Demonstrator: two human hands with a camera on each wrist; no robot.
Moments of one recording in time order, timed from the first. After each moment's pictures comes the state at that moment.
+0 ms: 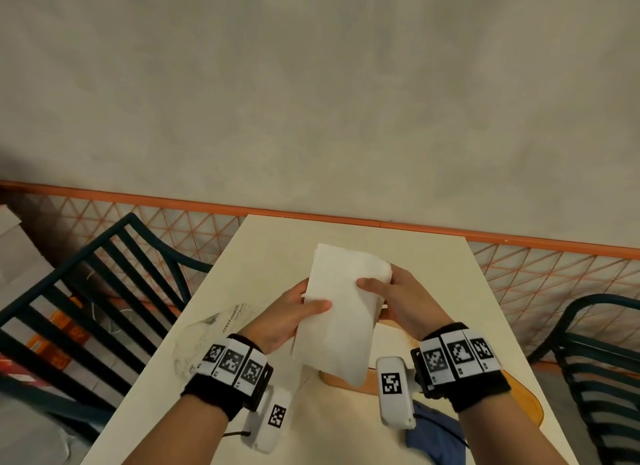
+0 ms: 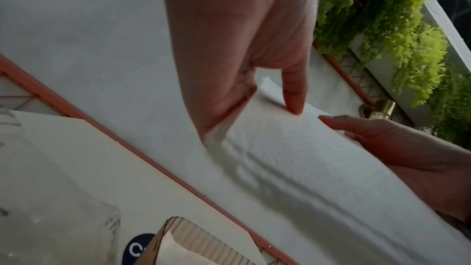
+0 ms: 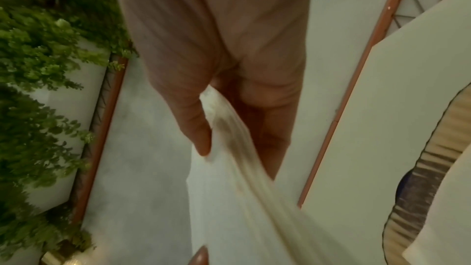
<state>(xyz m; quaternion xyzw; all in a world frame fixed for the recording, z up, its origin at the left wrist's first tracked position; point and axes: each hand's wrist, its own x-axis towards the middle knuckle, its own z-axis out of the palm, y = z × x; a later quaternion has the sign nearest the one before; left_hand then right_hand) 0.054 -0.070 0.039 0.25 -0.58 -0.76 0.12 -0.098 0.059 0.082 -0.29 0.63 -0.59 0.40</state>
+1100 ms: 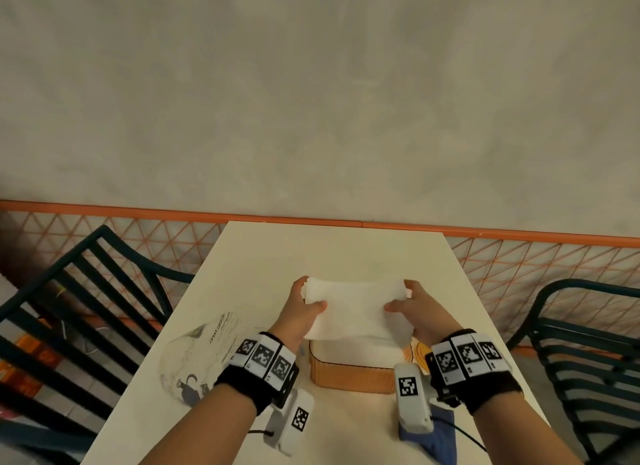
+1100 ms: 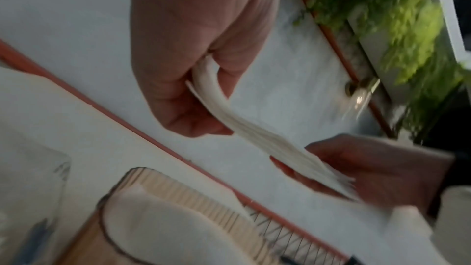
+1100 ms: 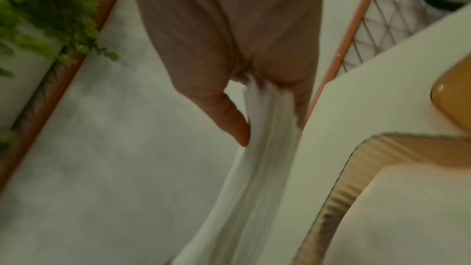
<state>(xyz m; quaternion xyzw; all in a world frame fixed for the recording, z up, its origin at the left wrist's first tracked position) 0.012 -0.060 0.018 0.39 -0.63 -0.66 0.16 -0.136 0.084 0.043 -0.15 0.74 -0.54 0.37</state>
